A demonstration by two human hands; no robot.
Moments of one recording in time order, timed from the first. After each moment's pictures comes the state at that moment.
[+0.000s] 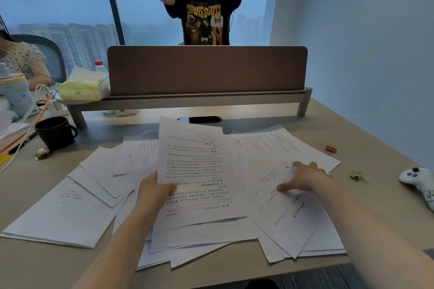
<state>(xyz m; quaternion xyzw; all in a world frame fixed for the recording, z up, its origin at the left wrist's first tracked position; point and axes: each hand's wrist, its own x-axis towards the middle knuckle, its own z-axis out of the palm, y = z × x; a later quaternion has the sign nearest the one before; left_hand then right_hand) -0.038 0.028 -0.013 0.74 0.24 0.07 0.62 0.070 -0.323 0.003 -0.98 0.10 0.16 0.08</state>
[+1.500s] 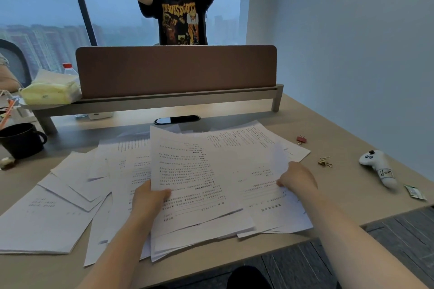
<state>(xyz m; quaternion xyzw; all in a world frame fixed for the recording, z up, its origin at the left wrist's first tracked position) -0.046 -0.006 -0.029 0.74 0.24 0.06 0.63 0.039 -0.347 -0.018 -0.94 0.21 0.06 0.25</state>
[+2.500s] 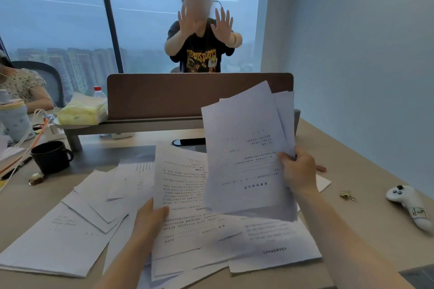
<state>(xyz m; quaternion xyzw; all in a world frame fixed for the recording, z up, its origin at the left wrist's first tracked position) -0.044 0.024 -0.022 0.71 0.24 0.07 0.66 0.051 -0.288 0.054 -0.77 0.04 -0.23 0.60</state>
